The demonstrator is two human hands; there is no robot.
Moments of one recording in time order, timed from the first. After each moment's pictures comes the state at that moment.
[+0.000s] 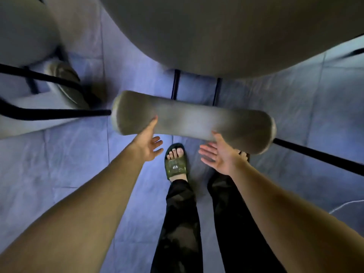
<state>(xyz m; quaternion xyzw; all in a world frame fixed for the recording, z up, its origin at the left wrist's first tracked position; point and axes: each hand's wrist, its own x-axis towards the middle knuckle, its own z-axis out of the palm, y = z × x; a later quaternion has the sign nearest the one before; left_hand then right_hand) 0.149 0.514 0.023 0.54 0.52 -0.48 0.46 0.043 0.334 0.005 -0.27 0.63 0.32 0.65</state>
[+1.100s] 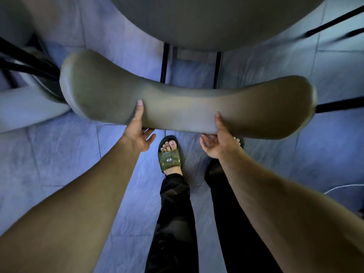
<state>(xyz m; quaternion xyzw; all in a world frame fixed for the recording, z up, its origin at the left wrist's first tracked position) 0.147 0.511 0.014 0.53 0.54 -0.40 0.51 0.048 0.328 0.000 -0.15 0.73 0.13 0.65</state>
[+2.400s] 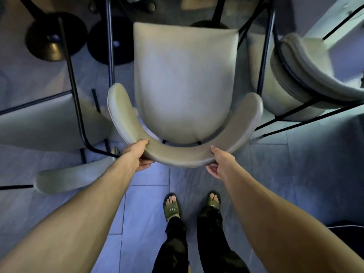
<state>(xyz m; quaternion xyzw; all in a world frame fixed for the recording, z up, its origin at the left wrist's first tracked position) 0.261 0.498 0.406 0.69 0.40 -0.38 0.47 0.156 0.284 0.401 -0.40 0.68 0.15 0.59</state>
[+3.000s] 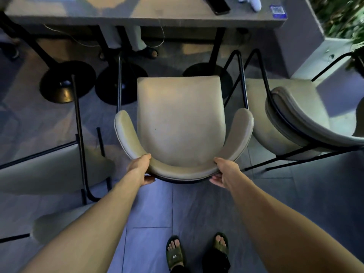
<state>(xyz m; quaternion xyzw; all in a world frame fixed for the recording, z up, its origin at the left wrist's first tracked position) 0.368 0.455 0.430 0.69 0.39 -0.33 0.51 0.274 0.232 0.422 -0.46 0.66 0.16 0.58</state>
